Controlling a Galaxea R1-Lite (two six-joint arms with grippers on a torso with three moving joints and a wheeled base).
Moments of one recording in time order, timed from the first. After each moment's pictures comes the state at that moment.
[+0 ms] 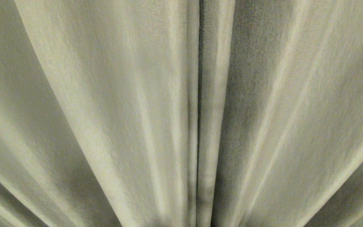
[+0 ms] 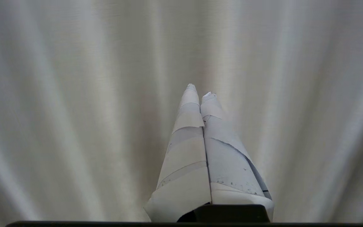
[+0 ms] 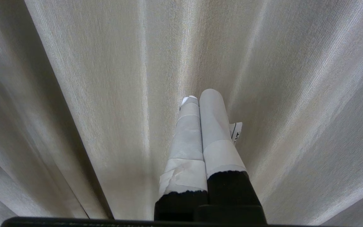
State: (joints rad) left arm 0.00 0.00 -0.01 -0.24 -0.14 0.00; right arm 0.01 0.00 0.00 0.00 0.05 -0.09
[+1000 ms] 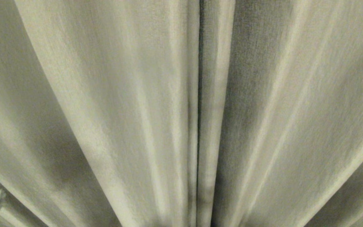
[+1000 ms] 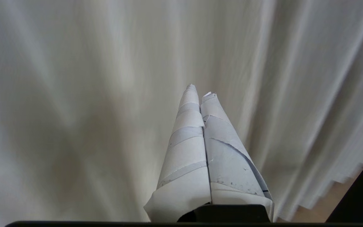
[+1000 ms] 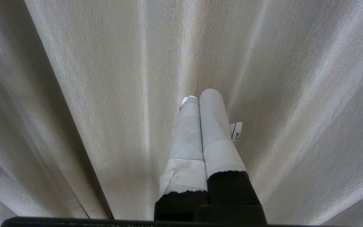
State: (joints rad) left arm -0.10 0.43 -0.41 -0.10 -0.48 0.00; right arm 0.01 0.00 0.00 0.00 0.05 -0.09
